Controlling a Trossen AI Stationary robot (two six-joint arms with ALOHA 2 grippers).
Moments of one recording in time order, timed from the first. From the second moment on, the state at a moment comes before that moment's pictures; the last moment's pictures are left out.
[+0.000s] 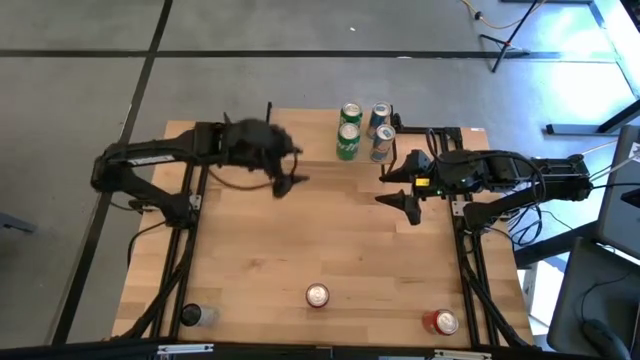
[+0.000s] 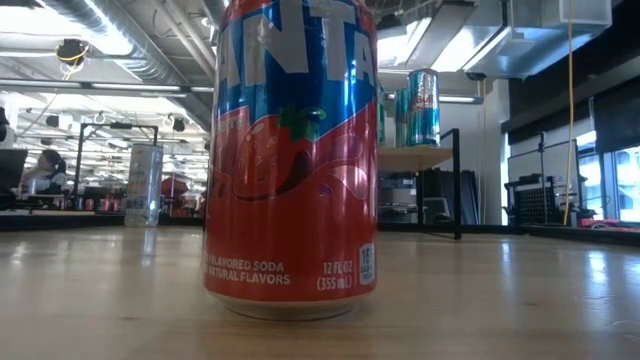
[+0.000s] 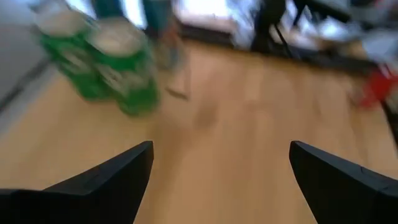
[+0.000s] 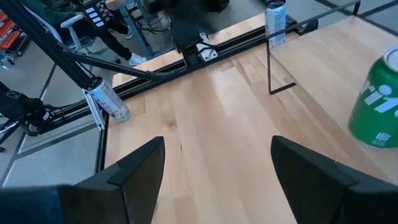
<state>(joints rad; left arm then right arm) 0.13 1.33 1.41 -0.67 -0.08 -0.13 0.14 1.09 1.30 -0.68 0.16 0.43</state>
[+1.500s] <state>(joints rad) -0.83 1.32 1.13 -0.51 -0.28 -0.86 0.54 1.95 1.71 -0.60 0.18 0.50</state>
